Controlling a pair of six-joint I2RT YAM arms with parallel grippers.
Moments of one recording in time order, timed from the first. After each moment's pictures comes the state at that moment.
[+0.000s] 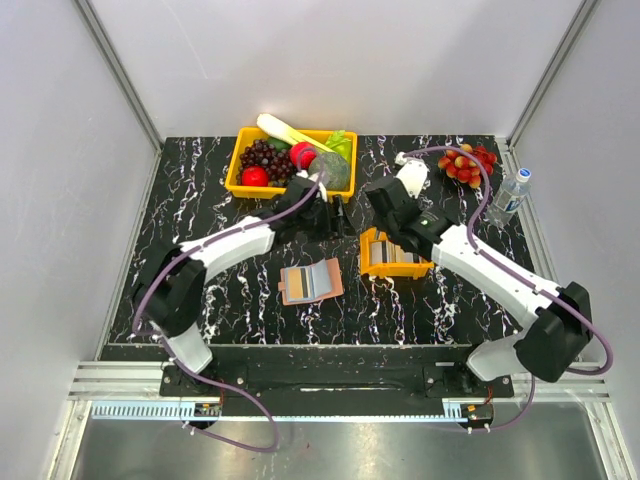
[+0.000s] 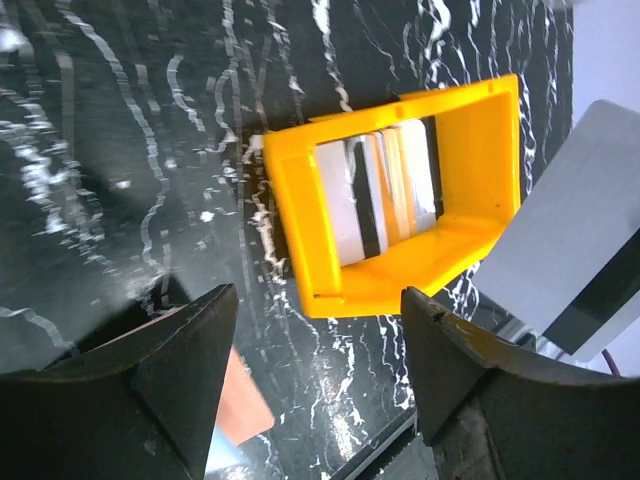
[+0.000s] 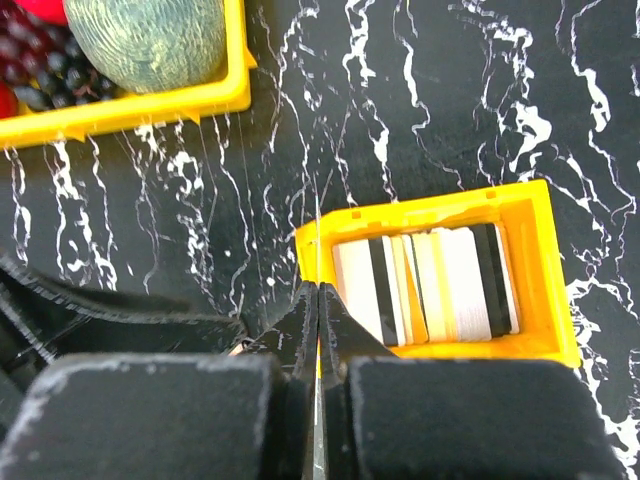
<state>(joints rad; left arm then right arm) -0.65 1.74 1.20 -0.14 0.26 -0.71 0.69 1.40 1.23 -0.58 0.55 0.70</state>
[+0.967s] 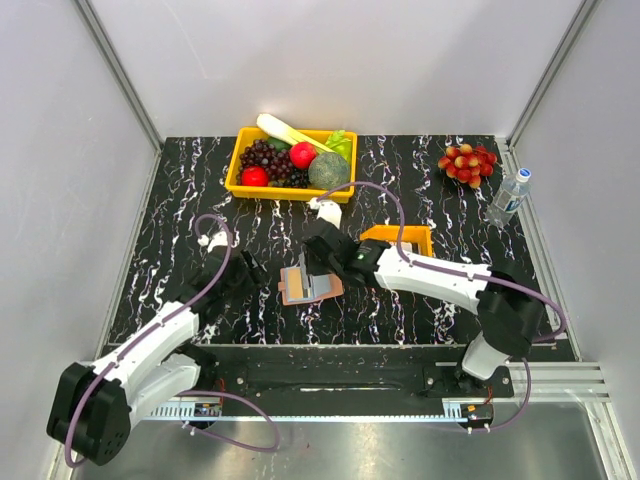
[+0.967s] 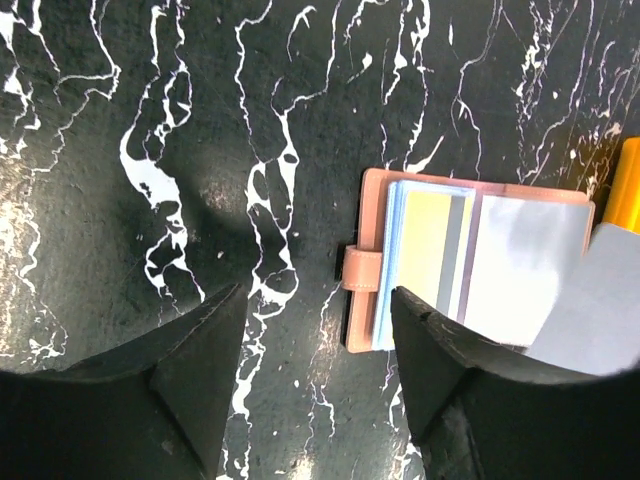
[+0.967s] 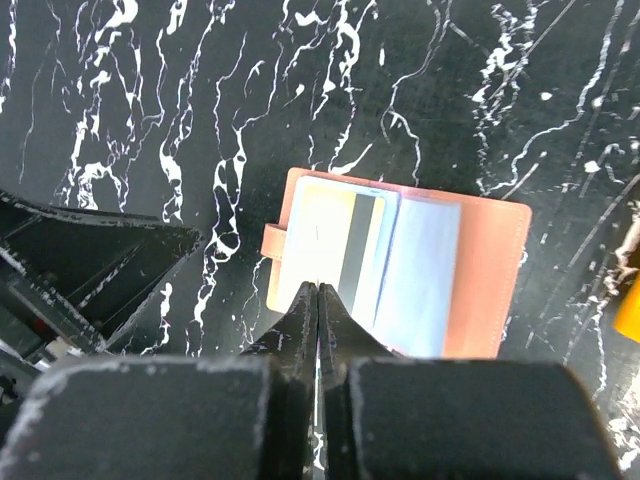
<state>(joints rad) -0.42 0.93 0.44 -0.29 -0.11 -0.79 1.03 1.63 1.21 -0.31 0.32 0.72</state>
